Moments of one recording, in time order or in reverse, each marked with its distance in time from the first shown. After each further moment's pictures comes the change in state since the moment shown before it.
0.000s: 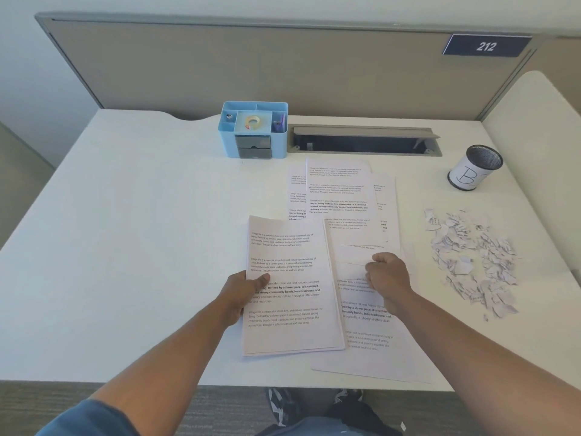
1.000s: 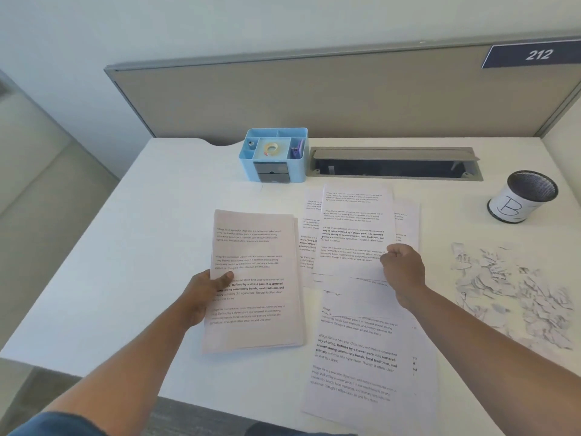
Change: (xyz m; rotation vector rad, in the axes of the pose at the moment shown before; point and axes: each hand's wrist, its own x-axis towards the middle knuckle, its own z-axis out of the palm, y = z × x) left_hand -0.020 0.064 -0.052 -0.044 0.230 0.116; right_hand 0.080 -0.065 -0.008 -0.005 -0.070 -0.141
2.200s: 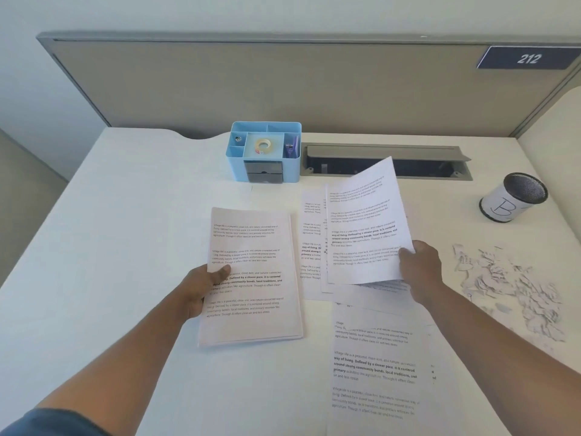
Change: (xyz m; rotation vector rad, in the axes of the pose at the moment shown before) left_hand 0.093 0.018 -0.025 -0.055 -0.213 -0.148; right_hand 0.005 -0.027 0.010 -0.066 0.197 0.051
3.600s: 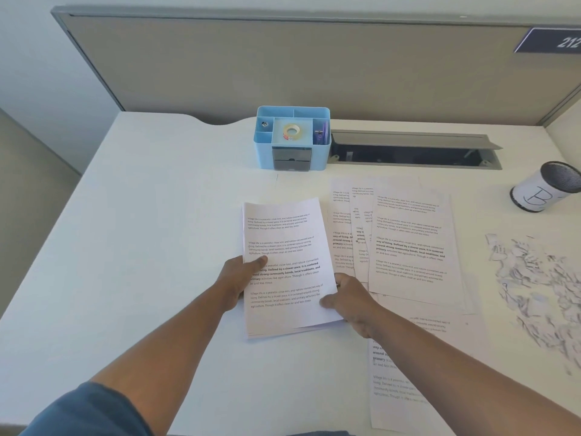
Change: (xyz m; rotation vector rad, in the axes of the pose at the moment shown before) left_hand 0.010 -0.009 -0.001 0.091 0.063 0.018; right_hand -0.135 0.017 0.142 -0.122 -0.663 0.142
